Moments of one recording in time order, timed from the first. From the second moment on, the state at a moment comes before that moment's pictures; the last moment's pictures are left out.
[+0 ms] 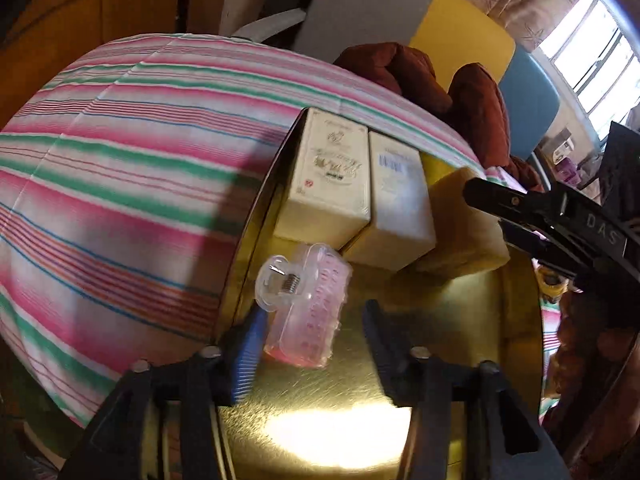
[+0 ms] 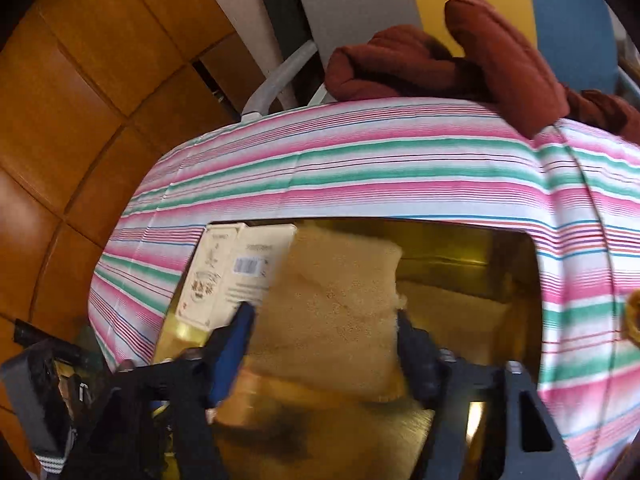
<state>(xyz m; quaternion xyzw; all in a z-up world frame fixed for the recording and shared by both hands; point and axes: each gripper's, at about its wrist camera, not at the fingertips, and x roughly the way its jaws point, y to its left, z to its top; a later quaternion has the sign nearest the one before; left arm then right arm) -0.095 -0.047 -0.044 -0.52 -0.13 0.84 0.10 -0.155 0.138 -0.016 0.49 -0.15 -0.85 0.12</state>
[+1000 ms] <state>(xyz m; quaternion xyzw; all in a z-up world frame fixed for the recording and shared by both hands) -0.088 -0.047 -0.043 -0.52 -0.14 0.84 0.06 -0.147 0.139 -0.030 0.50 -0.12 -0.85 0.10</state>
